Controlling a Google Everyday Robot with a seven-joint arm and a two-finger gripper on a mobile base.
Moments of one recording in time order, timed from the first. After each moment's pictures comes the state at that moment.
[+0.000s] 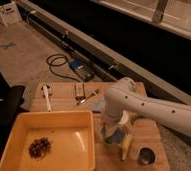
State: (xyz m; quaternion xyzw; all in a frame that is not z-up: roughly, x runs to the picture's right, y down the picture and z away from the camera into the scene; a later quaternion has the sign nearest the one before) arm 0.061 0.177 0.690 -0.32 -0.16 -0.16 0.92
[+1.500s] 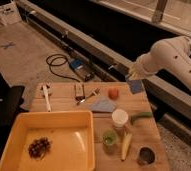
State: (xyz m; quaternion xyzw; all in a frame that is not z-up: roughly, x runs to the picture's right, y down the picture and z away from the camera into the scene) arm 0.201 -0.075 0.694 -0.08 -0.13 -0.01 0.99
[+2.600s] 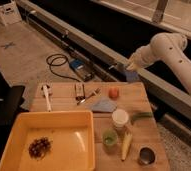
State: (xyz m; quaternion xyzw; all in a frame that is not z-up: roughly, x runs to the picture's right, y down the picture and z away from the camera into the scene) arm 0.211 -0.131 0.784 -0.07 -0.16 0.05 0.98
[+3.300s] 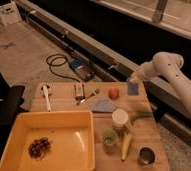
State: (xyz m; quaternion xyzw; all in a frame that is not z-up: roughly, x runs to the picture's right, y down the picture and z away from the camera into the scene) arm 0.257 -0.039 0.855 -0.13 -0.14 0.20 0.96
